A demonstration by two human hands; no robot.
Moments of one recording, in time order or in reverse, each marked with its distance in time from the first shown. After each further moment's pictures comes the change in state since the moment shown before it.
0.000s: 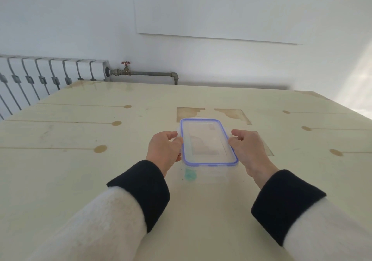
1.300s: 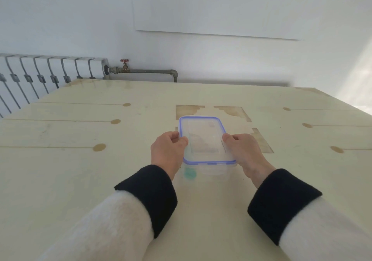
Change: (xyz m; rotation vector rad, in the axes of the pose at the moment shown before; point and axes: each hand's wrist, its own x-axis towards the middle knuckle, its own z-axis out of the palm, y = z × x) left_hand -0.013 -0.002 0.014 0.060 0.131 0.050; right_hand 0.000 0.006 0.008 0.005 -0.055 -0.002
